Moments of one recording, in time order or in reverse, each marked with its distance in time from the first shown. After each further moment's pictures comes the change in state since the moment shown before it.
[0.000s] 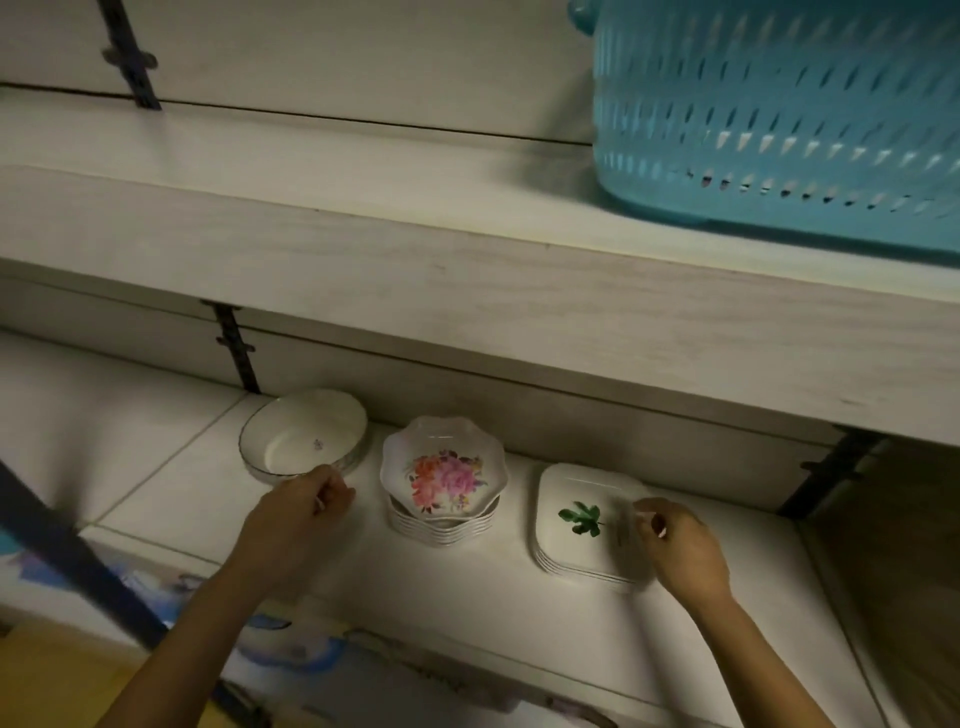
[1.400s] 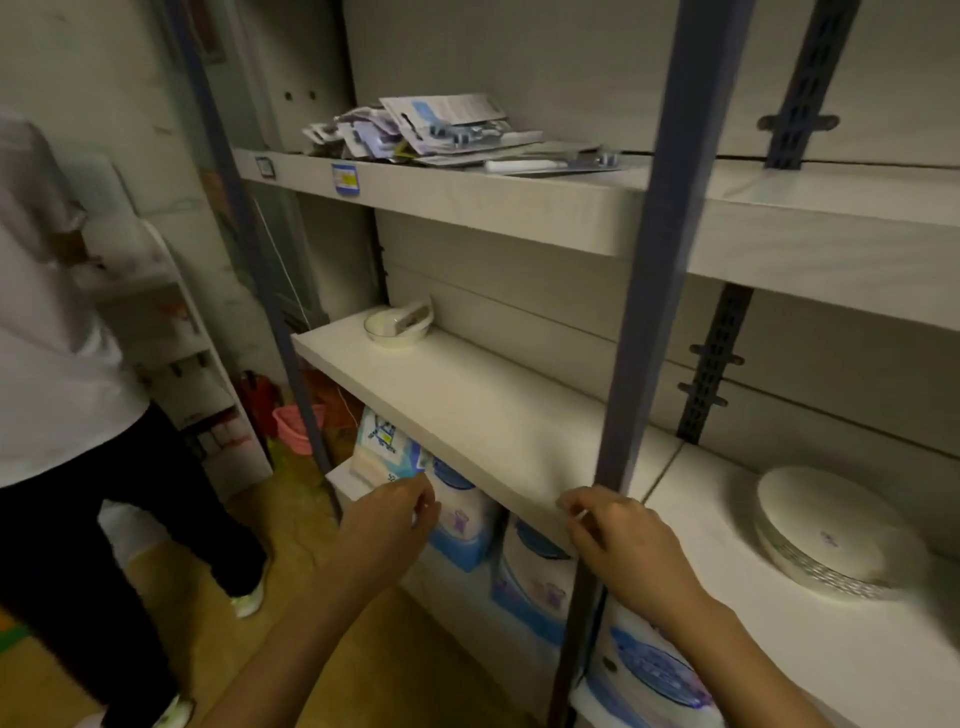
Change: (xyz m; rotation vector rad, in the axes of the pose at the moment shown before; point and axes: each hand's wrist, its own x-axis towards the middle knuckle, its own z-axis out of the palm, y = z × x) left_hand -0.090 -0.389 -0.286 0.263 0.209 -0.224; right_hand -0.209 -0.527 0.258 -0.020 -0.353 -0.934
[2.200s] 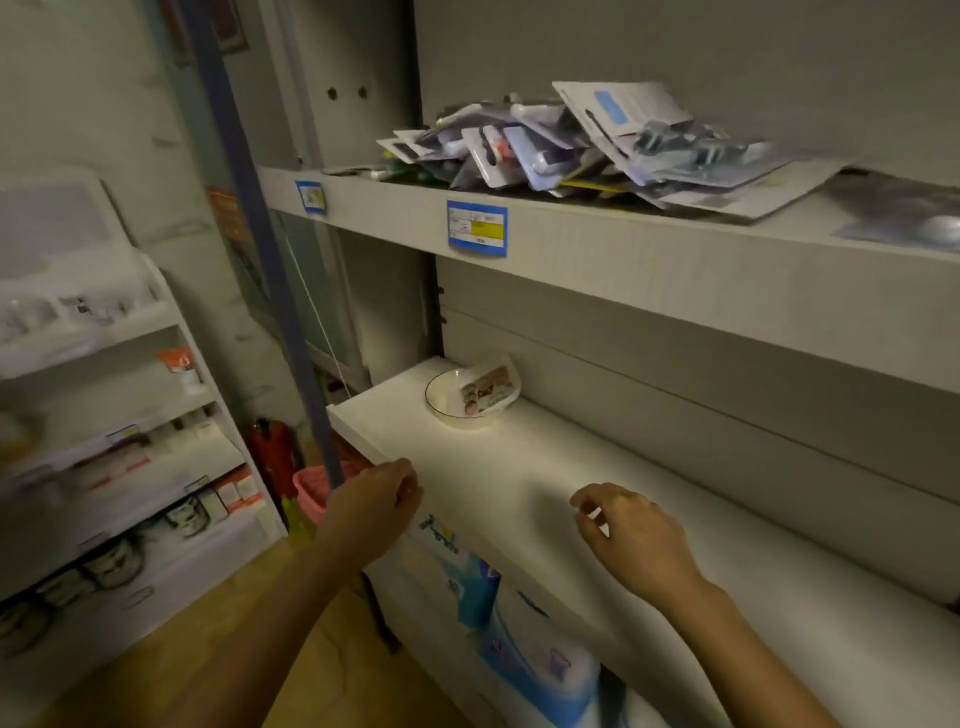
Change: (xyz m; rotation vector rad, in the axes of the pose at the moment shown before) left_hand 0.266 -0.231 -0.060 0.021 0.032 0.015; right_hand 0.337 -0.055 0.126 -0.113 0.017 0.065
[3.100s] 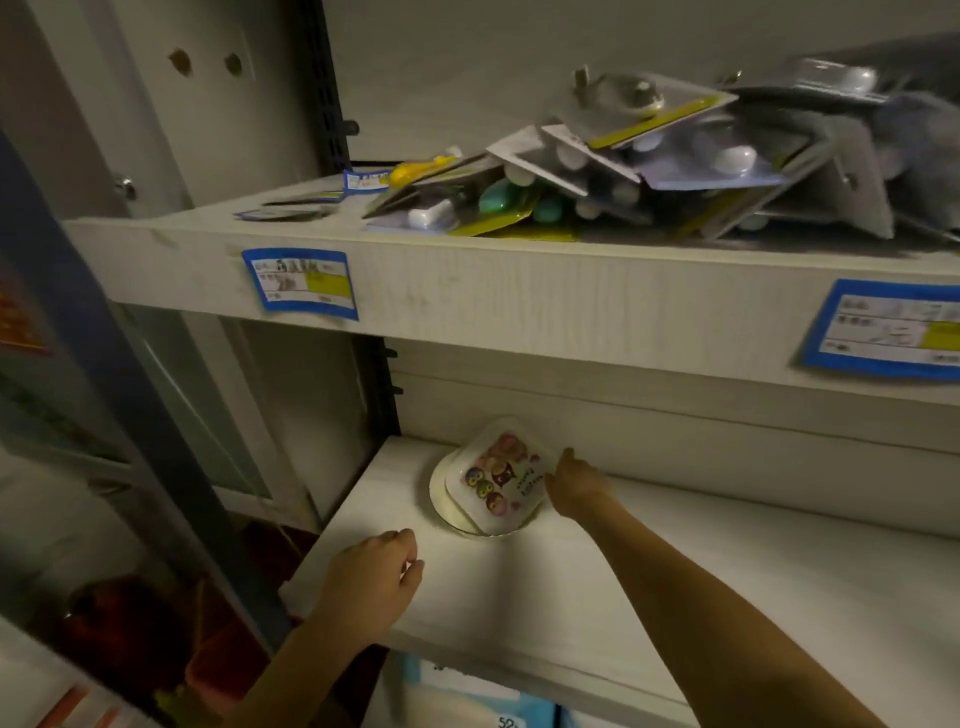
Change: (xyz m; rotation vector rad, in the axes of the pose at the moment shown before) left_hand 0.242 -0.183 0.042 0.064 -0.287 0.409; right_hand 0.299 -0.069 0.100 0.035 -0.118 0.860
